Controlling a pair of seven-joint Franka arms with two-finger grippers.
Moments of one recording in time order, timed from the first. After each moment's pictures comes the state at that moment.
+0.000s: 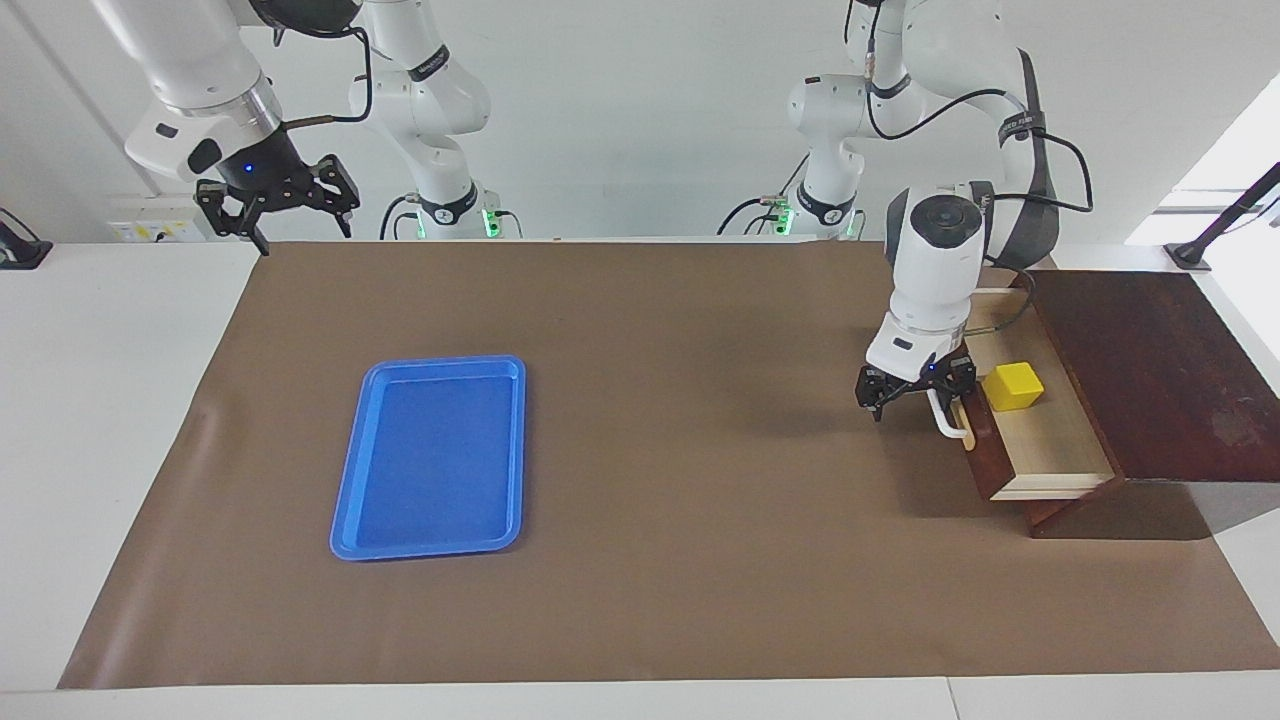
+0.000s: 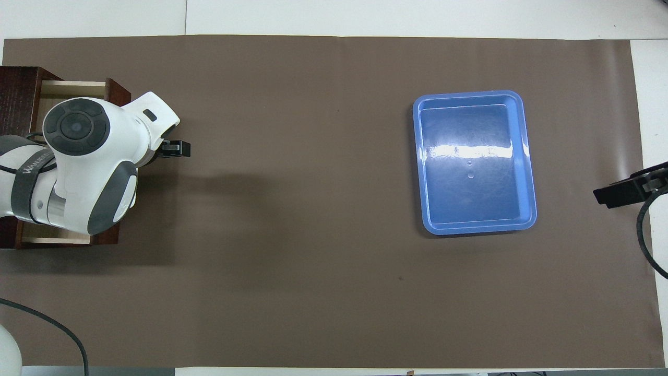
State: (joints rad) left arm -0.17 0.15 -0.05 -1.98 0.29 2.24 -0.31; right arm -0.04 -0.09 0.03 -1.64 -0.02 1.49 -0.44
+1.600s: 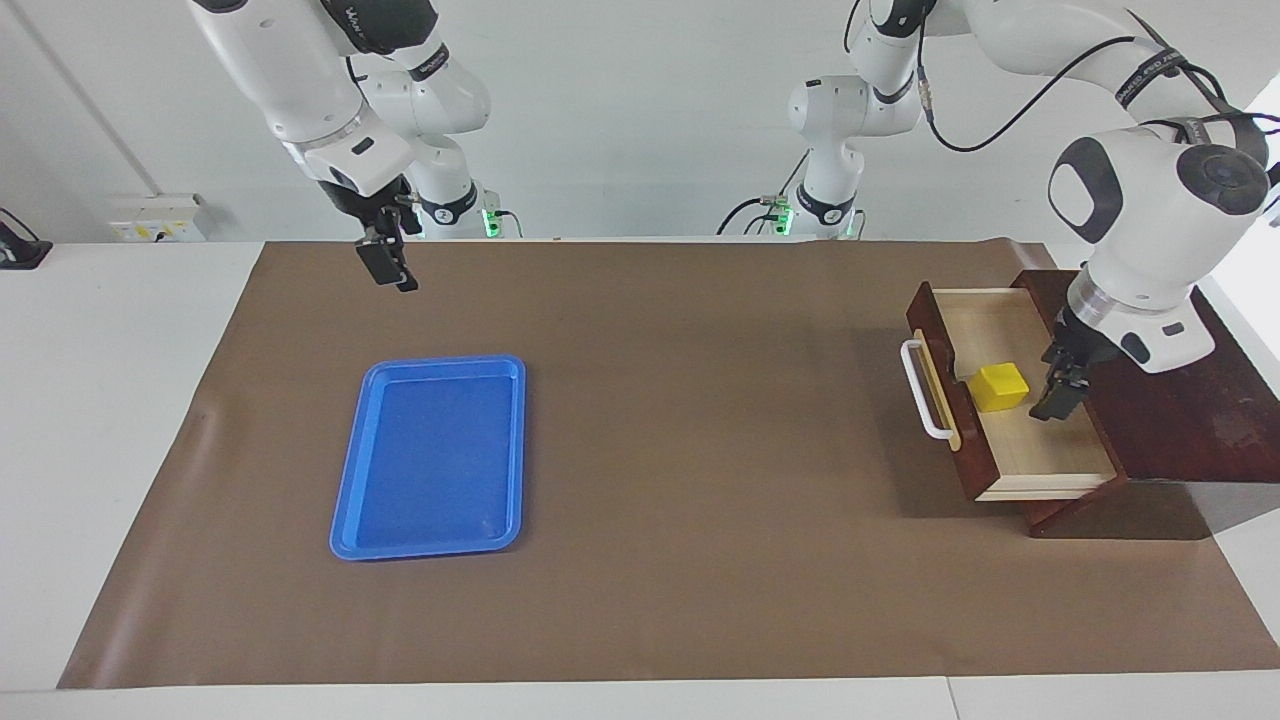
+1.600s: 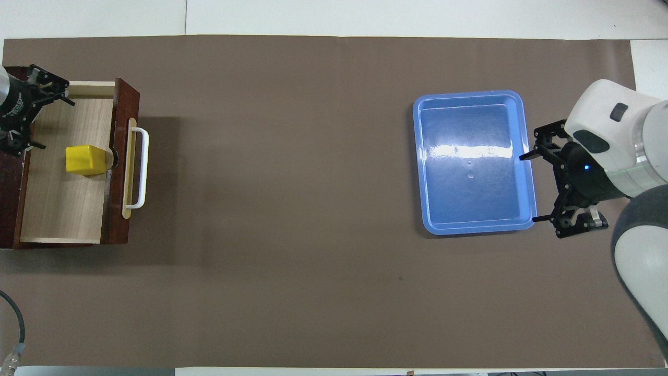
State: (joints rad) left arm -0.03 0.26 0.08 -1.55 0.08 1.85 -1.12; right arm 0.02 -0.09 0.12 -1.73 0.15 1.60 -1.57
